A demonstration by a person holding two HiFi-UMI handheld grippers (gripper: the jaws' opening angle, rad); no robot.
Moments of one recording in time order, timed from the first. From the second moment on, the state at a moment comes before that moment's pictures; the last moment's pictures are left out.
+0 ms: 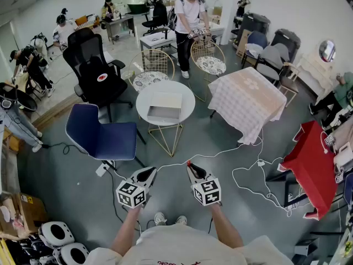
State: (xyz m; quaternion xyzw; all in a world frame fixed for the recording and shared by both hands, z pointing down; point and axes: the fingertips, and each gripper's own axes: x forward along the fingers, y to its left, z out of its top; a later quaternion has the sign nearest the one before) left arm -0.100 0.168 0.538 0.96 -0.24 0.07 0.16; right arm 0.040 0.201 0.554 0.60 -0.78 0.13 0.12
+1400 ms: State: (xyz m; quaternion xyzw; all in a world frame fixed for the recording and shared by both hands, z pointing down) left arm -0.042 0.171 0.558 0.95 -0.25 0.09 0.16; right arm 0.094 0.202 0.574 0.57 -0.80 0.14 0.11
